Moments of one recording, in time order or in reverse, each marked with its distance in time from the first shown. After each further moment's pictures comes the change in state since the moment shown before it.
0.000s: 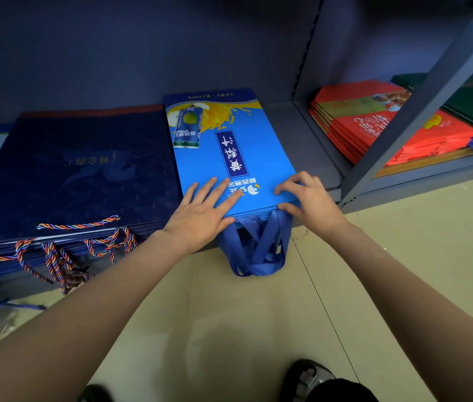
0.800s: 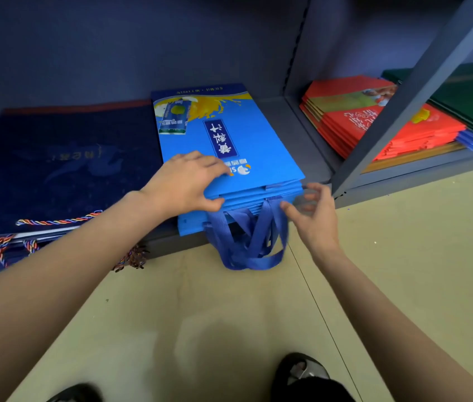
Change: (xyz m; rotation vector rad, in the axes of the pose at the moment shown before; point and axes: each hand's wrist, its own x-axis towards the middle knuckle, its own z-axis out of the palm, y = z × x) left_hand 0.011 -0.018 -0.051 -0.112 0.249 0.156; right_hand -0.037 -0.011 0.022 0.689 0.404 0.523
